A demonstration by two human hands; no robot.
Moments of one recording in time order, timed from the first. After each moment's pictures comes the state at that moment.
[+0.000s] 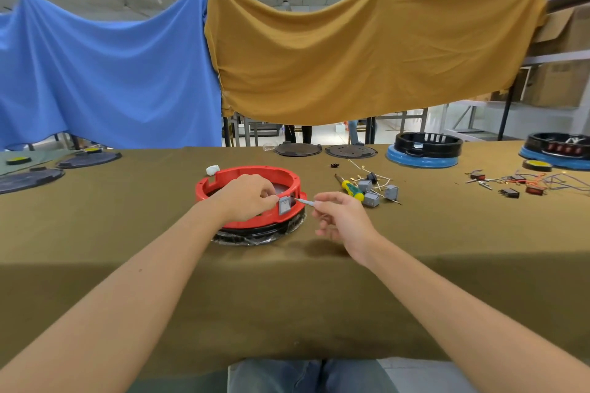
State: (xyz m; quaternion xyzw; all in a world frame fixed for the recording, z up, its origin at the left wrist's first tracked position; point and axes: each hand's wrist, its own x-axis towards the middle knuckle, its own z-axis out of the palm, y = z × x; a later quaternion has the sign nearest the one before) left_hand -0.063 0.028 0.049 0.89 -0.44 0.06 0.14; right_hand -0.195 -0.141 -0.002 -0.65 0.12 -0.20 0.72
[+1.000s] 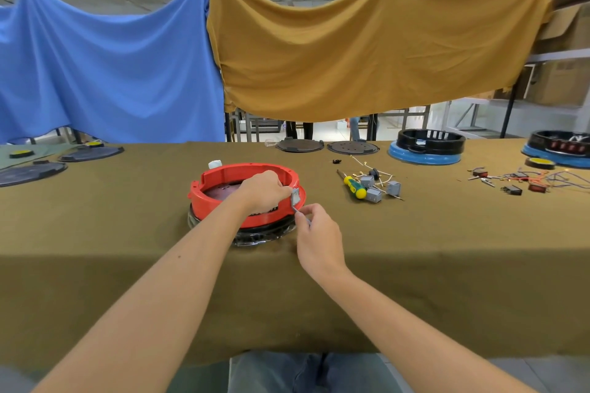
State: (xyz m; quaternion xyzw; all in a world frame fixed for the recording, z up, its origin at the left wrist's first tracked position) left_hand -0.079 0.002 0.047 0.91 -0.33 -0.04 0.25; right_hand -0.189 -0.075 -0.032 -0.82 0.19 -0.32 0.44
